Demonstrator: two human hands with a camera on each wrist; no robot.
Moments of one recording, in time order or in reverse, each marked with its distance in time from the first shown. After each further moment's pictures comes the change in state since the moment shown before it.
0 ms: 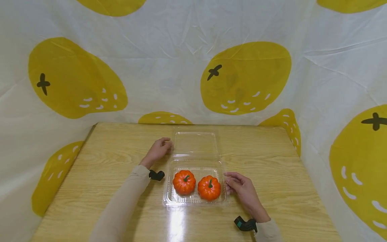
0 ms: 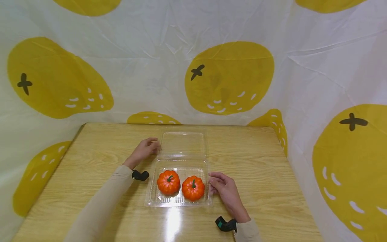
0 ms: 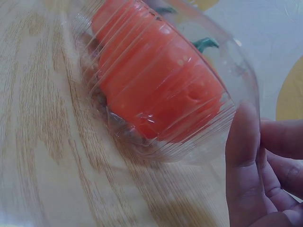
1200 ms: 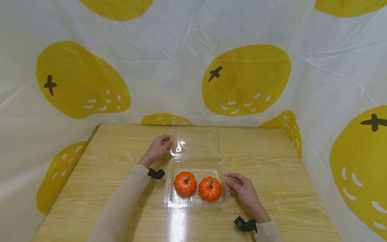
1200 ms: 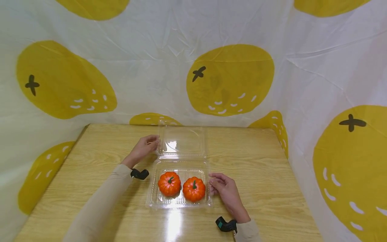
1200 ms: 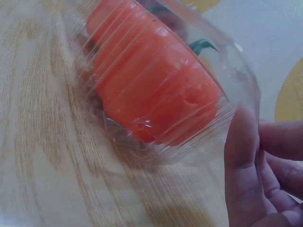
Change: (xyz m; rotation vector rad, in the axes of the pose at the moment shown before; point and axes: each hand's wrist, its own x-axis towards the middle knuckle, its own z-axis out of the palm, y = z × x) left_hand -0.014 0.020 -0.008 -0.027 -0.010 0.110; right_hand -0.001 0.000 0.000 0.008 -0.002 0.009
